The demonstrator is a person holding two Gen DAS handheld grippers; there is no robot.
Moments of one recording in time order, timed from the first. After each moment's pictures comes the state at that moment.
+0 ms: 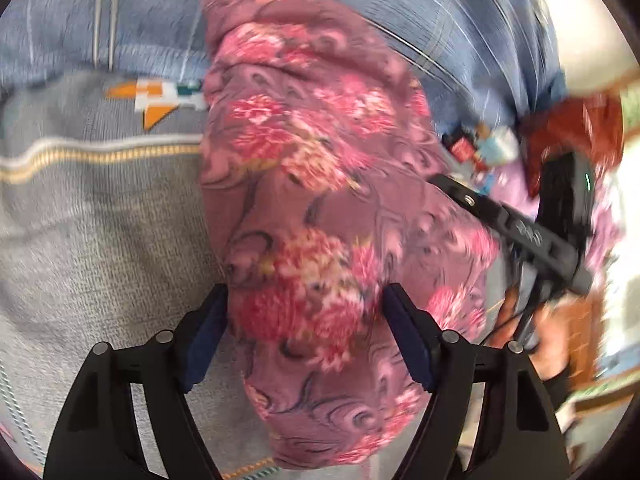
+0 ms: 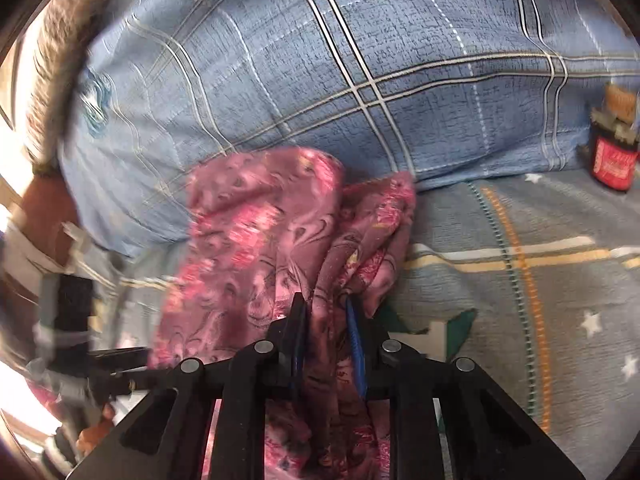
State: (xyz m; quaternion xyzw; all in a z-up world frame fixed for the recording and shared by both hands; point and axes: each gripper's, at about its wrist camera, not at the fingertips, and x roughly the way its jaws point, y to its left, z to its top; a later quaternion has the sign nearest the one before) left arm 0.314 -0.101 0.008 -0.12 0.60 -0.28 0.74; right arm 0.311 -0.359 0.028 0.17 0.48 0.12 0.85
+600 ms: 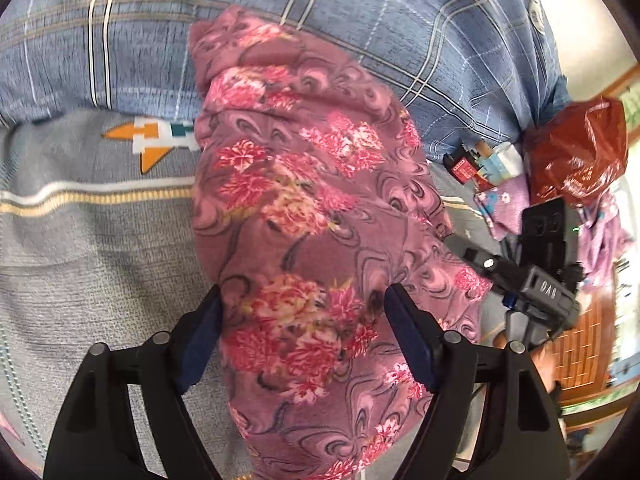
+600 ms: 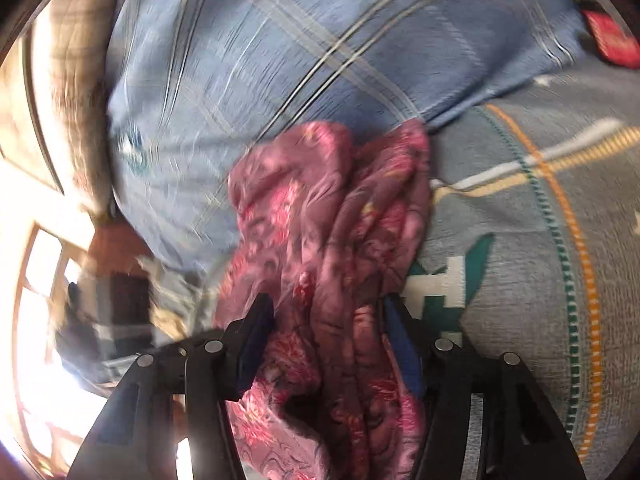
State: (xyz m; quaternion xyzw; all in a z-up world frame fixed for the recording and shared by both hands) left arm 0.323 -0.112 0.027 -0.12 0.57 -0.26 0.77; right arm 0.284 -0.392 0.001 0.31 0.47 0.22 0.80
